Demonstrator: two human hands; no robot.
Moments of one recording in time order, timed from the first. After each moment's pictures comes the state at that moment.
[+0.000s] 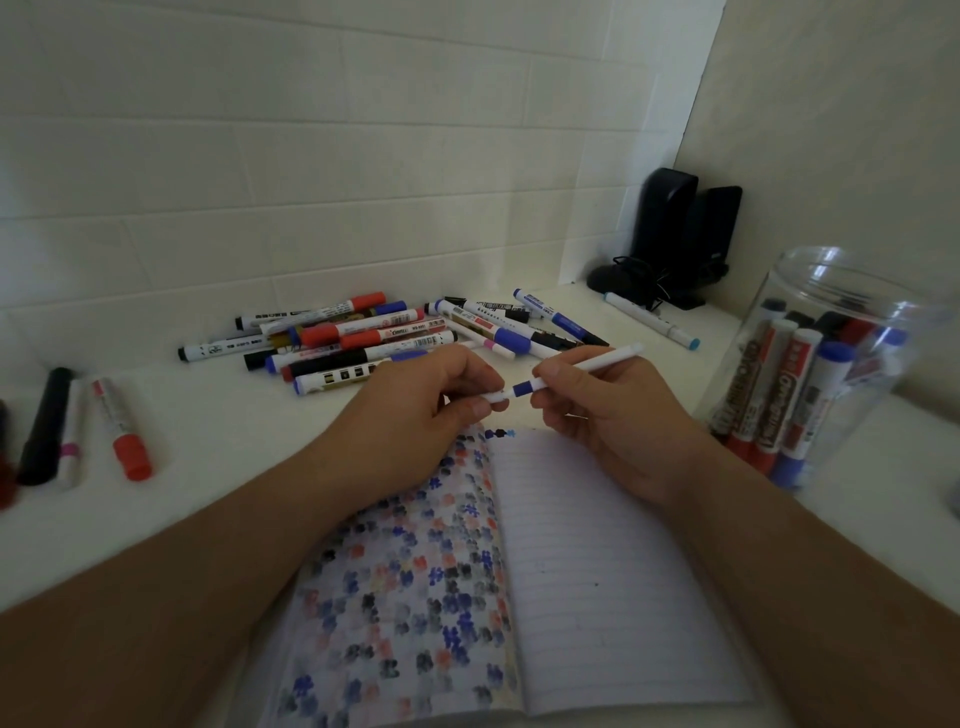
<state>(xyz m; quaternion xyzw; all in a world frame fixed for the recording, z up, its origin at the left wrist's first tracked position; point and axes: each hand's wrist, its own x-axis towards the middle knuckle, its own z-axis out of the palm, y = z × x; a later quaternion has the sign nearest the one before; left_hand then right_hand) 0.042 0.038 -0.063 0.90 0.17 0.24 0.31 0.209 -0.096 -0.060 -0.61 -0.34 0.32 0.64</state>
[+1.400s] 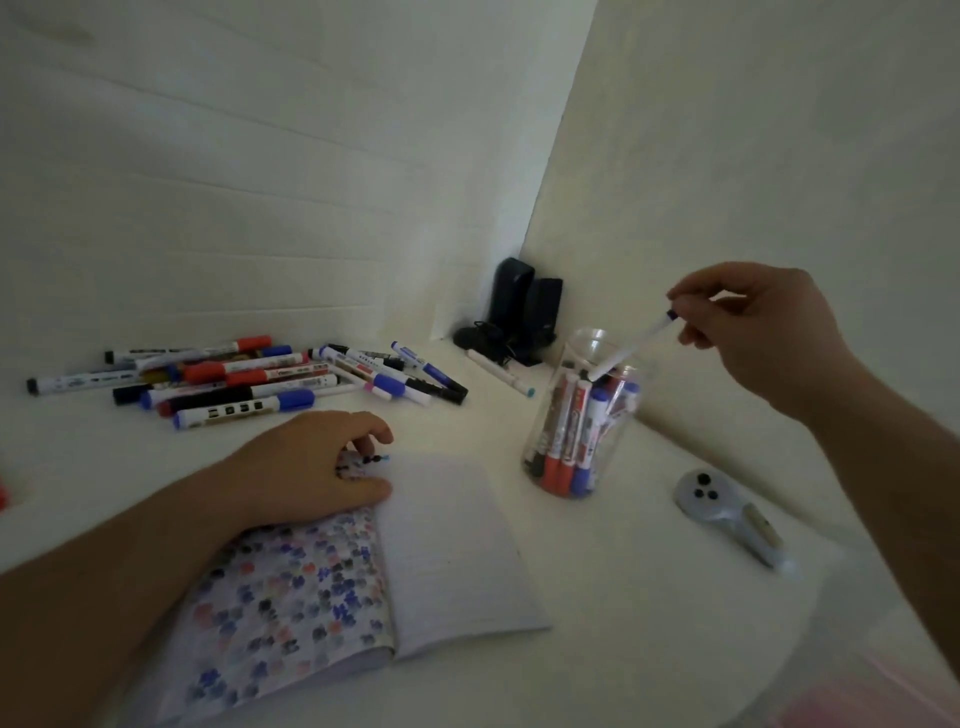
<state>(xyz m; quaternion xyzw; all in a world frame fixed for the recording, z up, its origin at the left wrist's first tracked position) 0.040 0.044 -0.072 0.96 0.12 0.11 0.24 0.242 -0.269 0.118 -0.81 -0.38 -0.17 0.41</state>
